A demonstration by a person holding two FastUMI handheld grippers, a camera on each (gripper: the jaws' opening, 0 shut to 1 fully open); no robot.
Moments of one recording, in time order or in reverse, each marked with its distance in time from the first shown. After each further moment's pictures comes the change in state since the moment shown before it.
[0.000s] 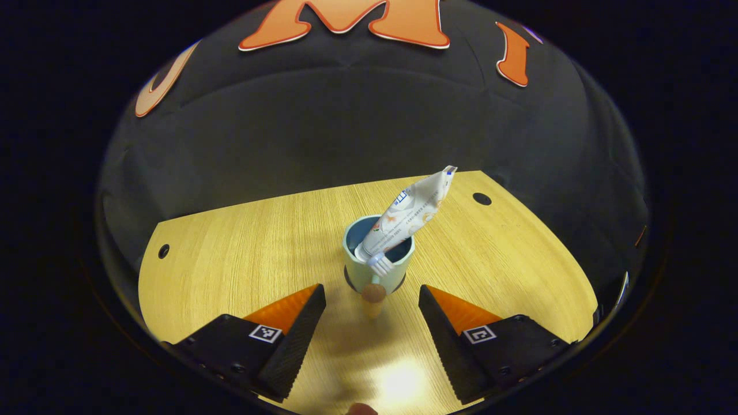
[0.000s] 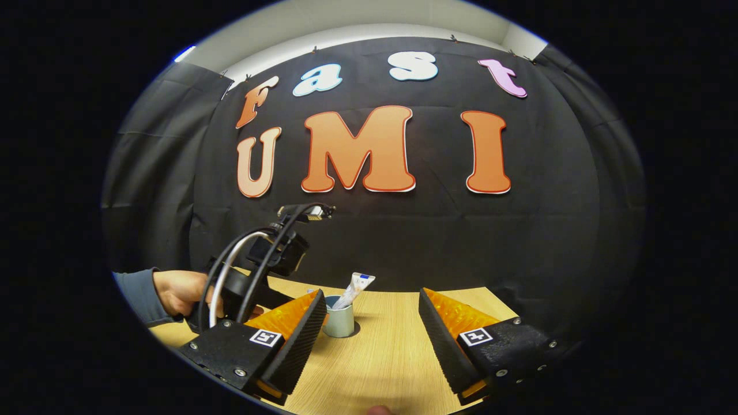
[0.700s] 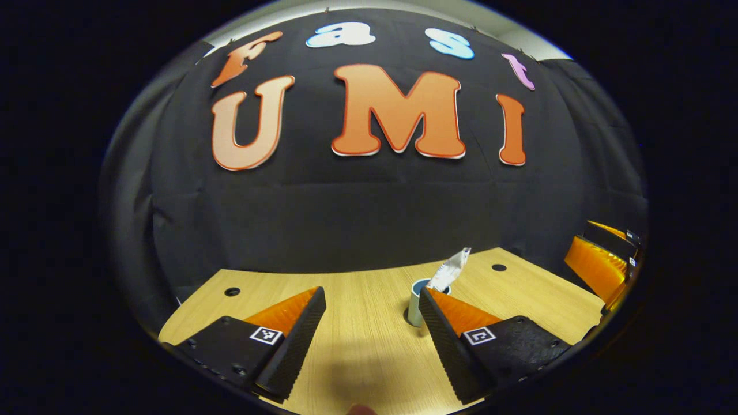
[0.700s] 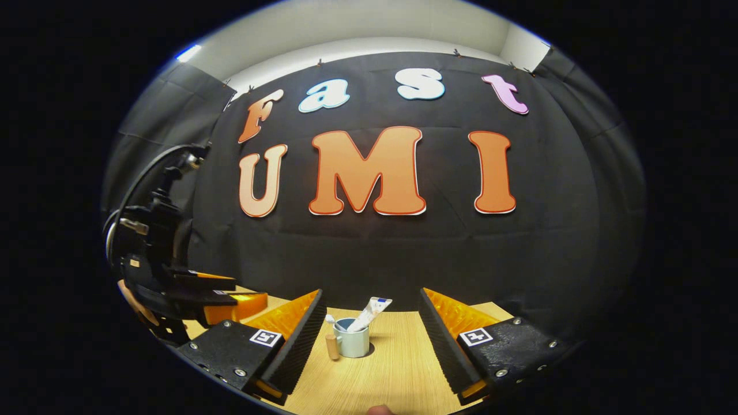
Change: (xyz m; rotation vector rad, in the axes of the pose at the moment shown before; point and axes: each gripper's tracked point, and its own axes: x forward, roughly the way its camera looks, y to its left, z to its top) left arm -0.164 0.081 0.027 0.002 -0.545 0.215; right arm 0.013 0.037 0.030 0.001 -0.109 -0.015
